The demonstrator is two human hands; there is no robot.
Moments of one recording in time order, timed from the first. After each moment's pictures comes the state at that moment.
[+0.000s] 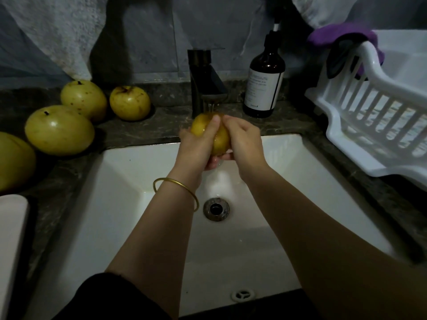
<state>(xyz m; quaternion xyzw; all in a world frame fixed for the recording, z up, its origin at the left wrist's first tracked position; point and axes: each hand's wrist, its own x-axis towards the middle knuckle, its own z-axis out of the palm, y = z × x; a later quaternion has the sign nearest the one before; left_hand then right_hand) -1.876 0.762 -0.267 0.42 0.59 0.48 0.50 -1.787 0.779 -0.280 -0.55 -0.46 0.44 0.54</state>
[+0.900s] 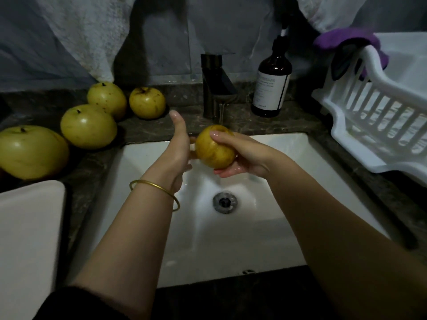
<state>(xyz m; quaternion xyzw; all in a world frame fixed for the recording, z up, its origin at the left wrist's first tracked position) -1.917 0.732 -0.251 0.42 0.61 0.42 0.53 -1.773 0.769 -0.271 -0.47 -0.53 0.65 0.28</state>
